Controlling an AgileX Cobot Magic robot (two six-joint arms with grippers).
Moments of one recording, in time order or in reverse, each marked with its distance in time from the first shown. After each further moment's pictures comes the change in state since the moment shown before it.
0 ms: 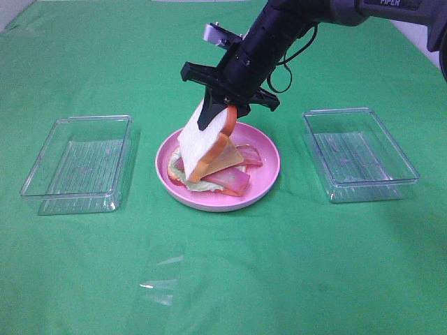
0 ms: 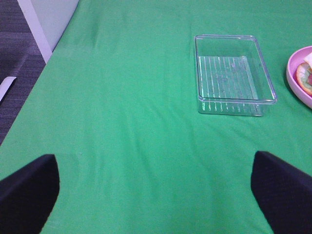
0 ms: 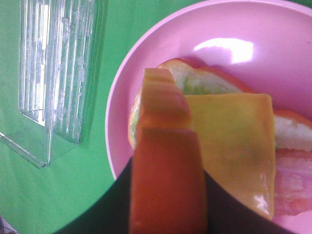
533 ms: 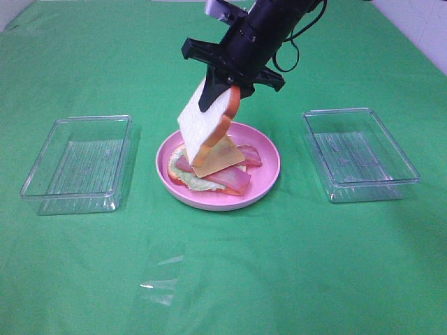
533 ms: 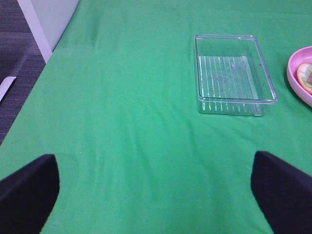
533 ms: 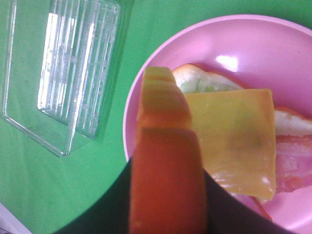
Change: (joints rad) left arm 0.000 0.000 0.000 0.000 0.000 0.000; right arm 0.000 -0.072 0.000 -0.018 0.021 0.000
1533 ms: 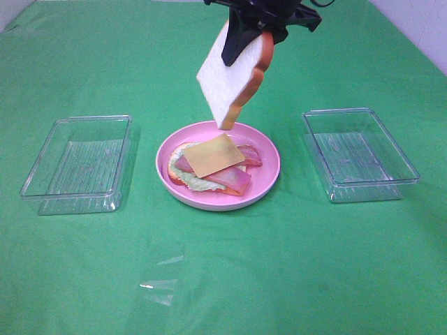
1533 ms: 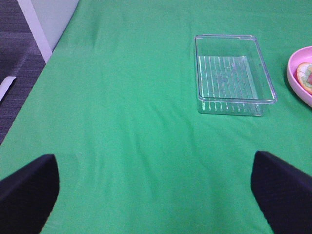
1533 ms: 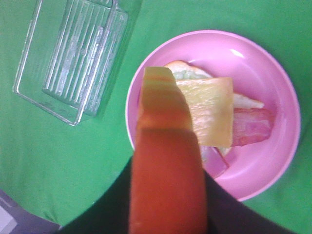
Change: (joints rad) left arm 0.000 0.000 0.000 0.000 0.000 0.000; right arm 0.000 -0.196 0.000 -0.132 0.113 0.000
